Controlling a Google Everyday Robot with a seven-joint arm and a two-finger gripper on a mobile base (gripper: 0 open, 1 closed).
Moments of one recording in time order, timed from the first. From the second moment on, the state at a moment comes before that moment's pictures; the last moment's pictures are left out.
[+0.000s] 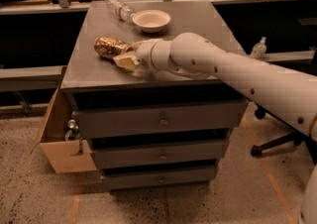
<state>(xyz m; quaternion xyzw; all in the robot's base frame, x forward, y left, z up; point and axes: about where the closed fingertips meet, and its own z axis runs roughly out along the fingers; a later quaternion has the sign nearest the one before) 0.723 0.095 0.852 -0.40 0.71 0.21 0.54</state>
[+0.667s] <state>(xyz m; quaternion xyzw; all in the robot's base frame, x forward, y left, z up) 0.752 0.083 0.878 -0.34 0.72 0.15 0.58</state>
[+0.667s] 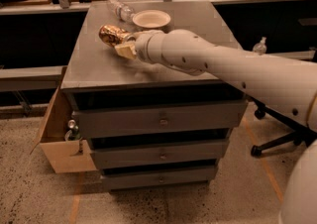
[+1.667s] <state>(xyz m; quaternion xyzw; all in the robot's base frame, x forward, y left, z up) 0.808 0.074 0.877 -0.29 0.75 0.12 0.59</state>
